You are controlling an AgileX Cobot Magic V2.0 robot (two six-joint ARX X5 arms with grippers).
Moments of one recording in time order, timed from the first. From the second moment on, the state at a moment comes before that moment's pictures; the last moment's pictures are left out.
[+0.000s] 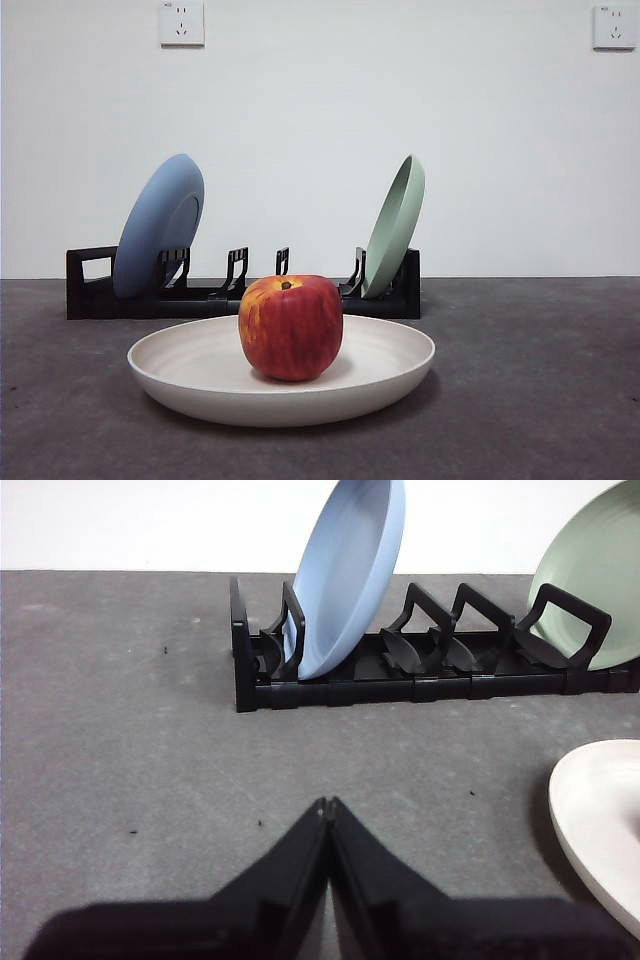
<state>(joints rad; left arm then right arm) 0.00 0.04 0.02 -0.16 0.16 -0.05 0.81 0.96 1.35 -1.35 -0.05 0.11</state>
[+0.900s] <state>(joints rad) 0.00 0.06 0.02 -0.16 0.16 -0.05 0.07 0.37 0.77 -0.42 -0.01 -0.10</state>
